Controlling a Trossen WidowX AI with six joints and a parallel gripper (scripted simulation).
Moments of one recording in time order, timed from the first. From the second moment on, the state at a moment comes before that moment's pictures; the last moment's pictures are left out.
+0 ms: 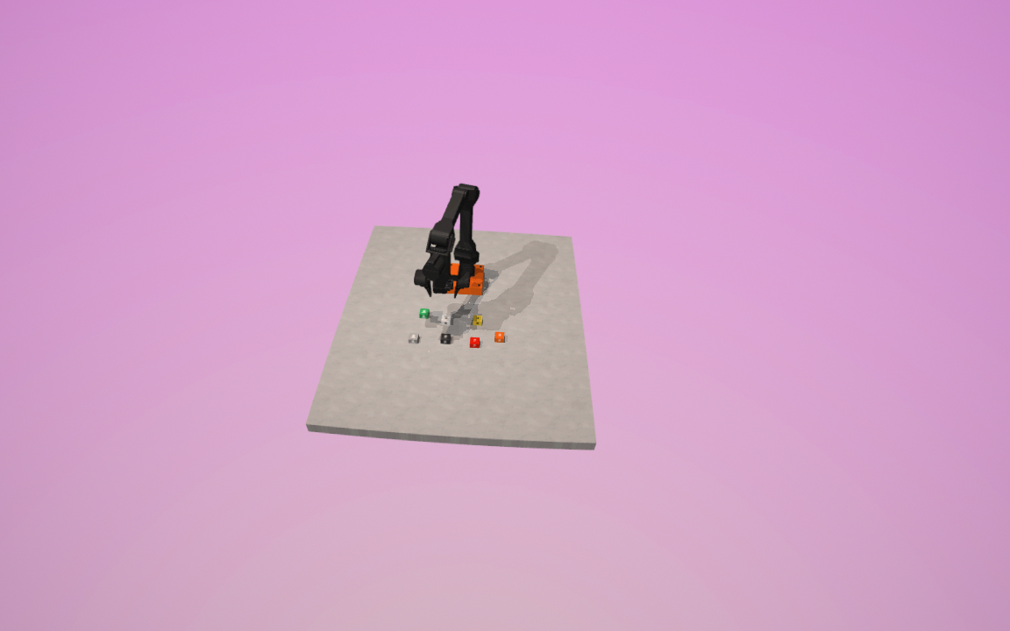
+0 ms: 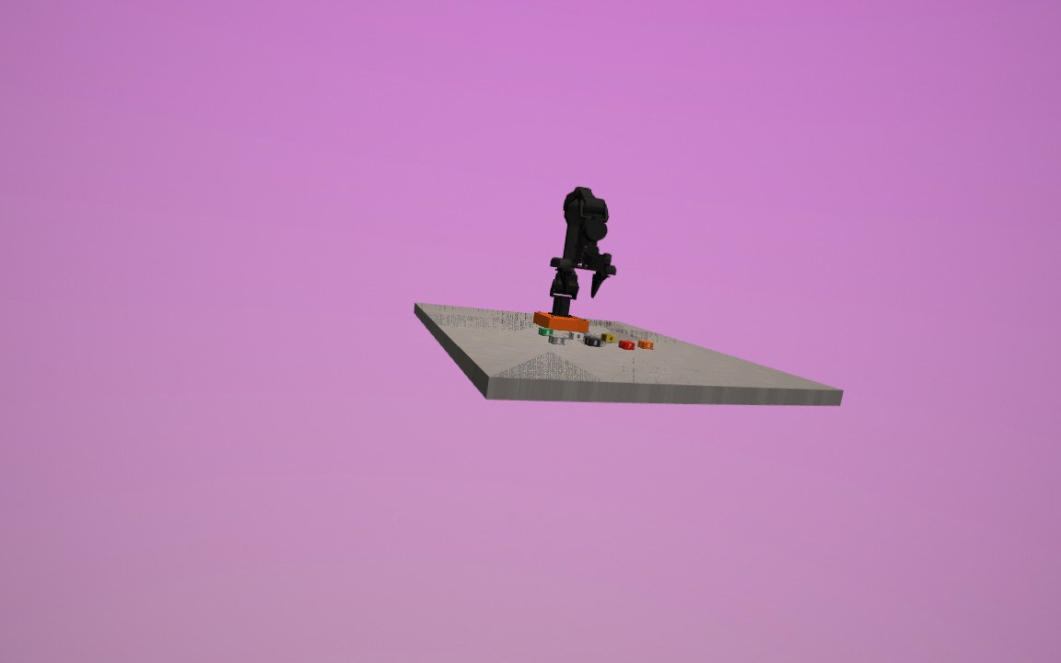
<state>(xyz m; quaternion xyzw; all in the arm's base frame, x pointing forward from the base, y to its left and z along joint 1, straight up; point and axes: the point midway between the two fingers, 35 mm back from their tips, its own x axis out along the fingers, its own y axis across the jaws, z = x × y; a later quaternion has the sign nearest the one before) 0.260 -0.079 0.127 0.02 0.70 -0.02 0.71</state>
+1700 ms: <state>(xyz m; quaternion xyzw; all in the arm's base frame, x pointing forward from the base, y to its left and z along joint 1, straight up) 0.265 -0.079 0.027 0.02 0.70 -0.02 0.72</state>
